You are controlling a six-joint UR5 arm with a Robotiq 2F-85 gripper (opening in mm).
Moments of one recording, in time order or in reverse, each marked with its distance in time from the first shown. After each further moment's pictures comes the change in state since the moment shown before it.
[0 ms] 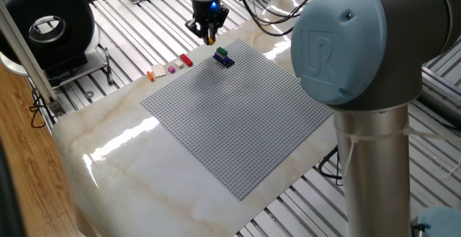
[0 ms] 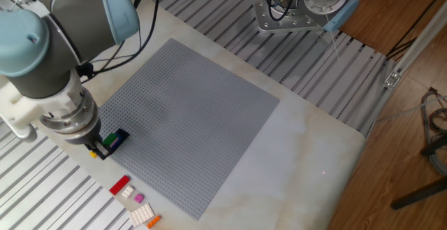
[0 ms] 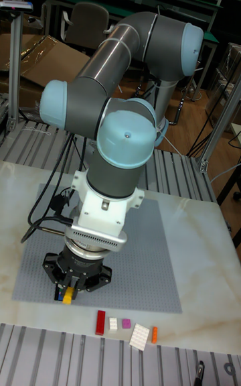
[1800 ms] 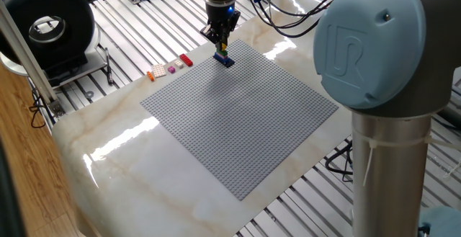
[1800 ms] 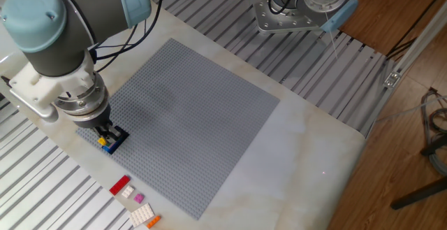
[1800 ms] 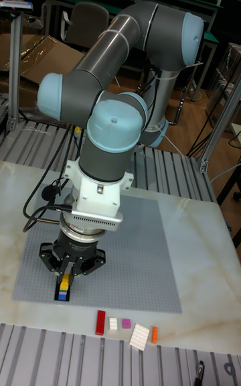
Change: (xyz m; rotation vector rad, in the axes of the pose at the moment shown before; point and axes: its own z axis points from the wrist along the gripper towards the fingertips) arm 0.029 -0.012 0.009 -0.016 -0.022 -0.143
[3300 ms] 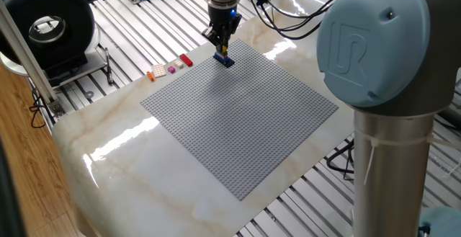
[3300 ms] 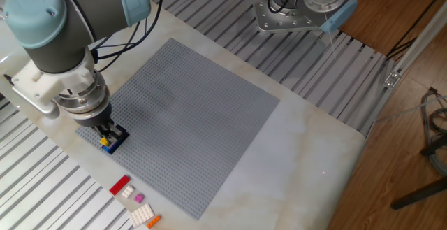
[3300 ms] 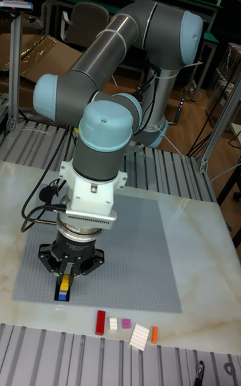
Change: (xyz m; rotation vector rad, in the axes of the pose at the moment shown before) arm 0.004 0.002 0.007 -0.032 -0.010 0.003
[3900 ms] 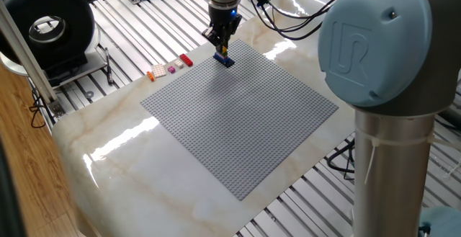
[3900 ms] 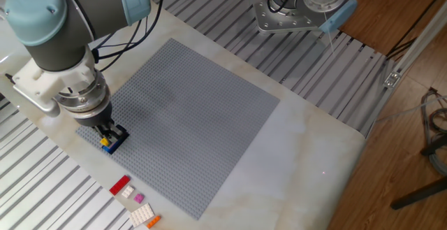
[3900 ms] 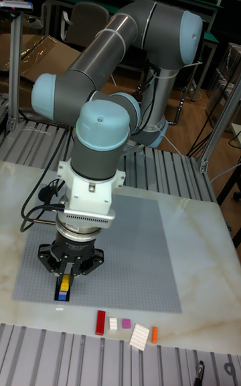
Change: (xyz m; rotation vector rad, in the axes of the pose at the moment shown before) arm 0.000 0.000 0.000 -0.016 -0.003 -0.005
